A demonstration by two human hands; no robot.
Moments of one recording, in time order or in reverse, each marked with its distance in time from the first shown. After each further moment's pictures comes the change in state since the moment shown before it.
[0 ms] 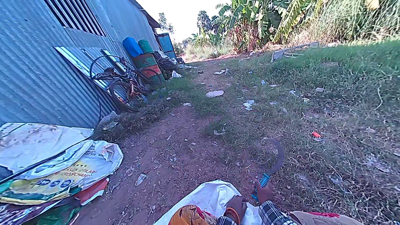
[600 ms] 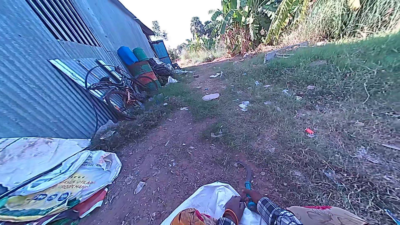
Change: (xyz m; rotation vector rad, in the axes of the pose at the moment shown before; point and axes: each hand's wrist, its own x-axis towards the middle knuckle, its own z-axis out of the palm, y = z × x) left_hand 0.004 -0.002 0.006 0.005 0.028 -0.027; right_hand 0.024 0.031 0.006 0.017 -0.545 0.427
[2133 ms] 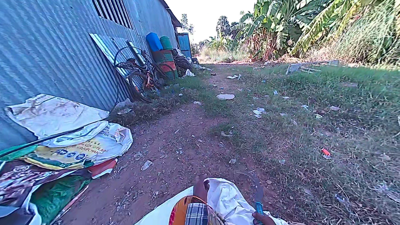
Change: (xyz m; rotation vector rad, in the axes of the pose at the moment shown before) left_hand -0.089 -0.062 -0.103 -1.682 0.888 -0.121; right_hand -0.116 0.034 0.008 0.119 -0.036 -0.048
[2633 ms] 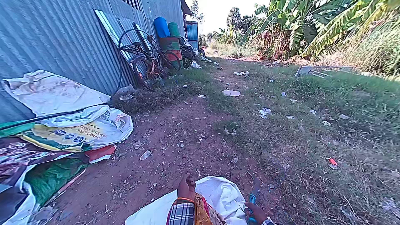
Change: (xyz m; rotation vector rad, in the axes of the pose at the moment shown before) left_hand 0.029 0.024 -0.051 -0.399 0.186 0.031; right_hand 0.071 -0.012 0.027 -0.181 0.135 -0.022
